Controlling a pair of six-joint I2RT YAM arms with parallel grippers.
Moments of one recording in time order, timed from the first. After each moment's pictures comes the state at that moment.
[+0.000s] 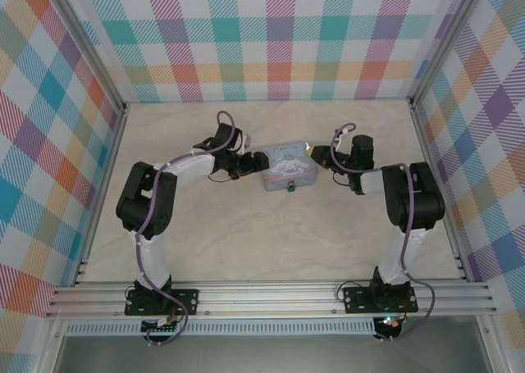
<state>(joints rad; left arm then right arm) -0.42 1.94 1.31 -0.32 0.44 -0.58 0.14 1.91 0.84 0.73 -0.77 0.75</state>
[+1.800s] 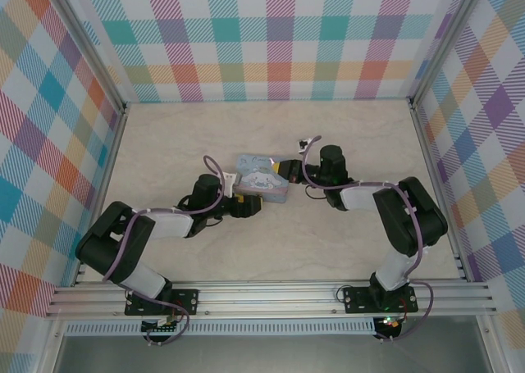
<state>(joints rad) -0.51 1.54 0.50 0.48 0.46 -0.50 0.46 1.73 0.76 0.70 -0.69 0.80</state>
